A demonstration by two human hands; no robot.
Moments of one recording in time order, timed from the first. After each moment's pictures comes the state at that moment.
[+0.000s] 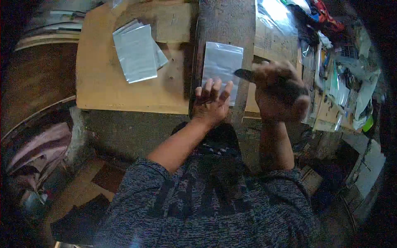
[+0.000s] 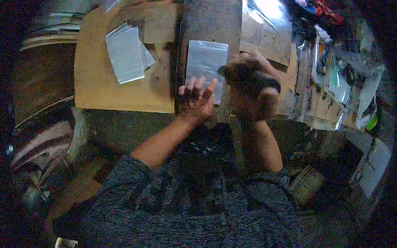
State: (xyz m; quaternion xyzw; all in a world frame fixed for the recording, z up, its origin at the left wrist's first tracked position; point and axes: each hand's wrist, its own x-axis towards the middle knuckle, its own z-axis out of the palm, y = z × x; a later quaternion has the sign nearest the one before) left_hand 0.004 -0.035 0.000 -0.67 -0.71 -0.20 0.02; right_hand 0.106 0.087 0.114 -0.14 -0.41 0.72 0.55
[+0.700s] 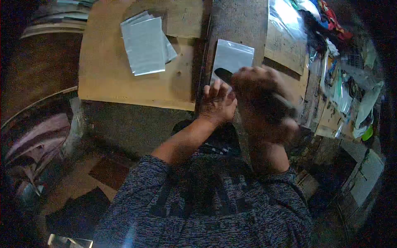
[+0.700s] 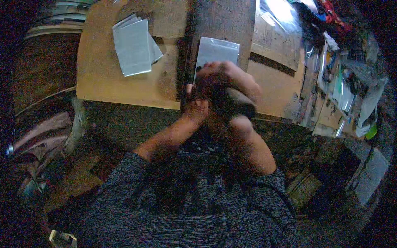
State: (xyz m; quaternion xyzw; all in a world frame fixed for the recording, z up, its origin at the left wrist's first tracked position) left_hand 0.001 -0.037 -0.006 -0.66 -0.72 -0.21 -0.02; right_hand 0.072 0.052 0.123 -0.08 -0.47 0.75 0.45
